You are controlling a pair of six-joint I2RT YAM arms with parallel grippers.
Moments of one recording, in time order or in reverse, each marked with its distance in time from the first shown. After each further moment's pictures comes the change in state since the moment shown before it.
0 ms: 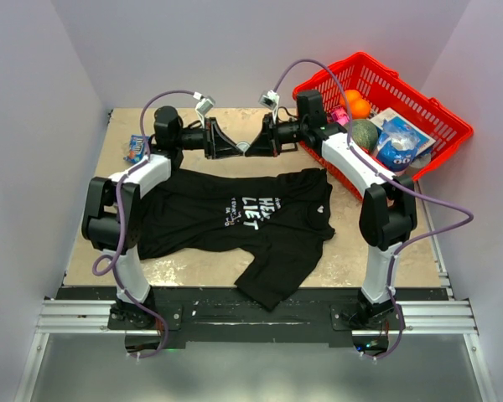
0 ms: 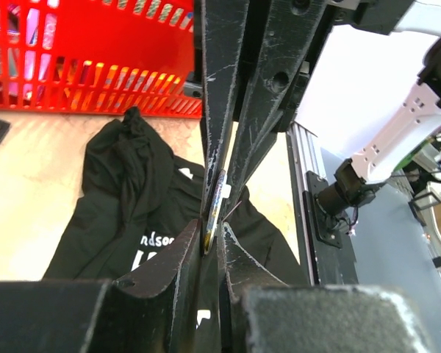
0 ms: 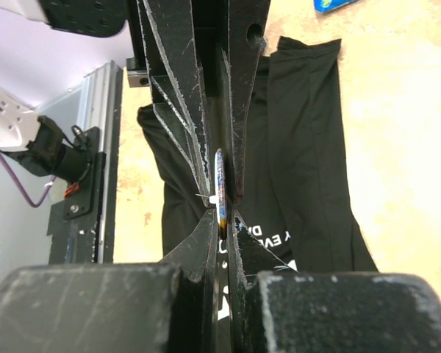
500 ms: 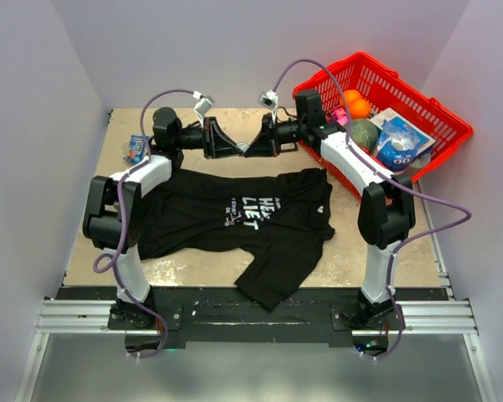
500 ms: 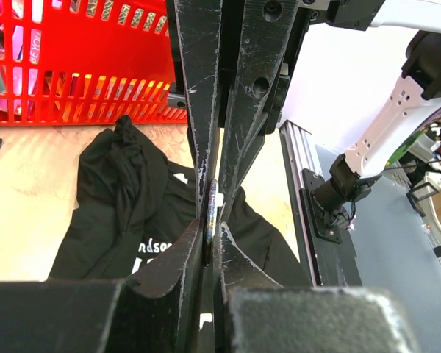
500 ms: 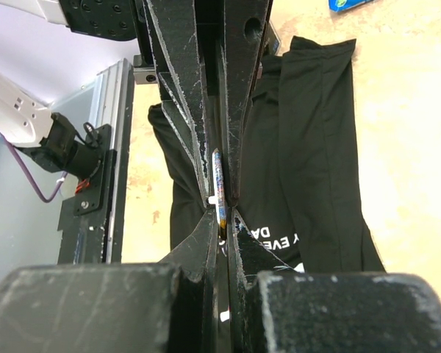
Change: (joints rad) left arm 0.000 0.014 -0.011 0.136 0.036 -0.069; right arm 0.001 0.019 0.022 -0.015 -0.043 -0.001
